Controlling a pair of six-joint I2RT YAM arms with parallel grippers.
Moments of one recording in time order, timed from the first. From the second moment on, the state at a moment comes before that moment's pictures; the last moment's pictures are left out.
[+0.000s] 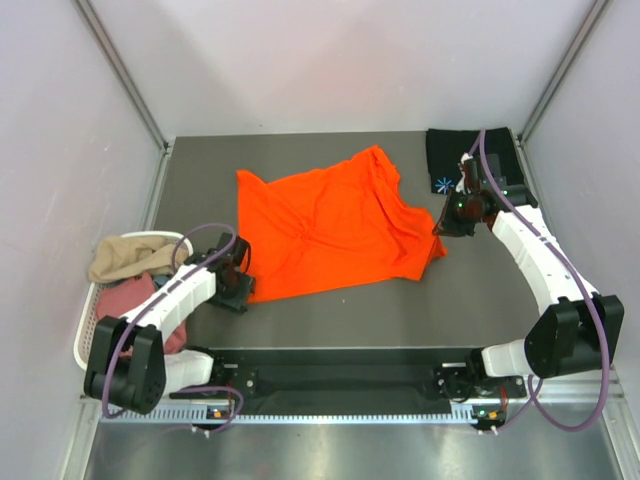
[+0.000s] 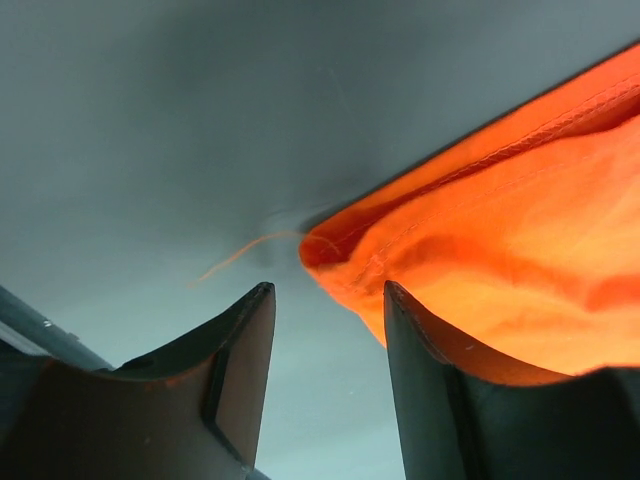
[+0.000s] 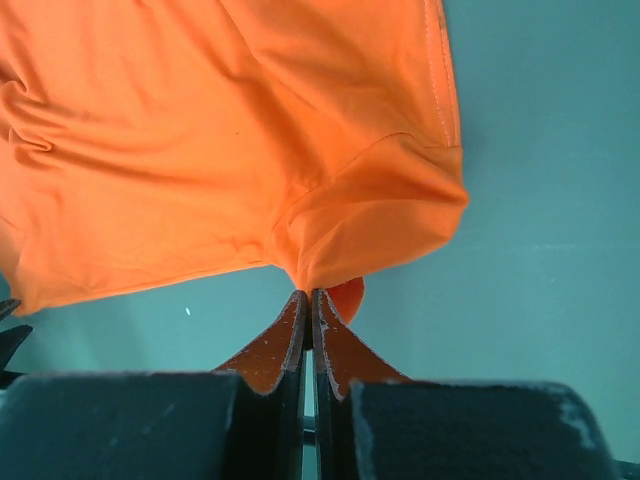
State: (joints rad) left arm -0.27 1.22 0.65 -0.80 -0.18 -1.51; right arm 0.16 1.37 1.22 -0.85 -0.13 0.44
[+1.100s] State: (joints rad) left arm -0.27 1.29 1.13 -0.87 -0.33 -1.07; right arm 0.16 1.40 1.43 -0.87 -0.06 0.45
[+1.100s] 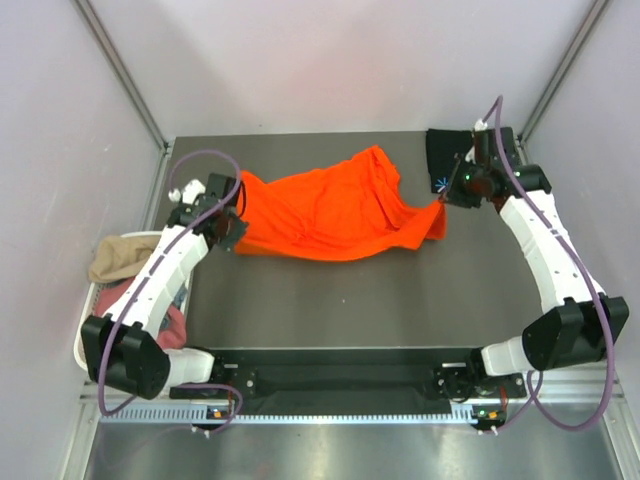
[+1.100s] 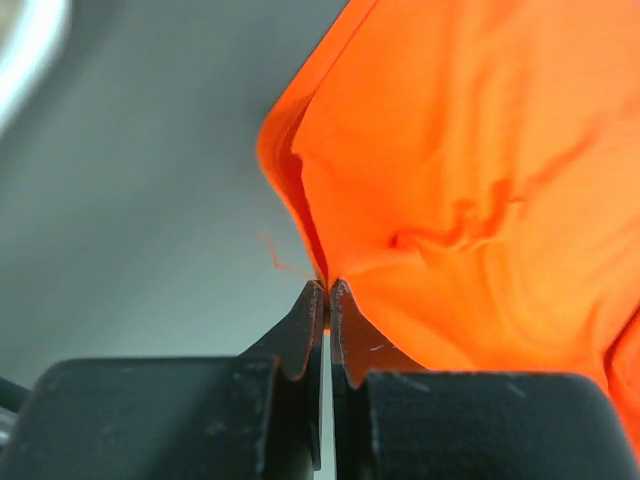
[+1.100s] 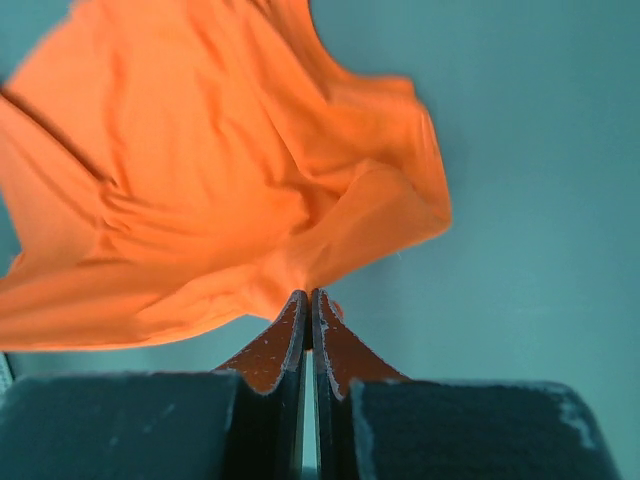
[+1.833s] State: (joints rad) left arm -0.27 1.31 1.91 -0.94 -0.60 -0.48; right arm 0.05 1.50 2.04 -0.84 -0.14 0.48
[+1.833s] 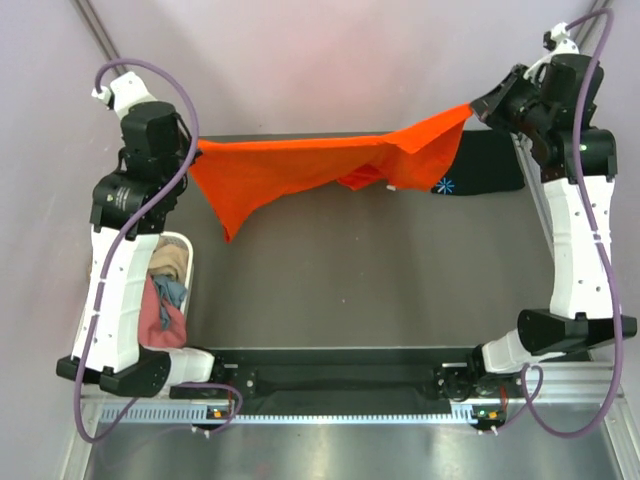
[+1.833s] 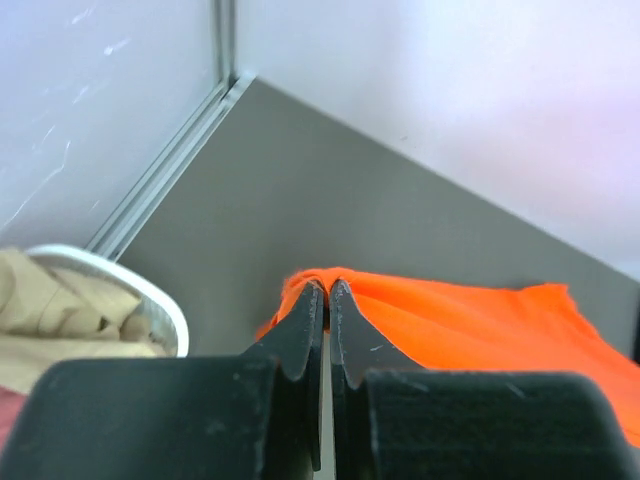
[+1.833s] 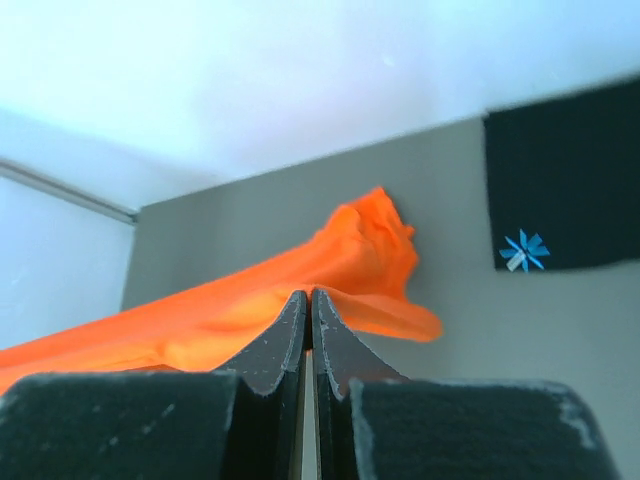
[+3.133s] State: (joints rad) left arm -0.20 1.71 2.25 -0.29 -0.52 -0.35; right arm -0.03 1.90 2.46 -0.02 -0.19 0.76
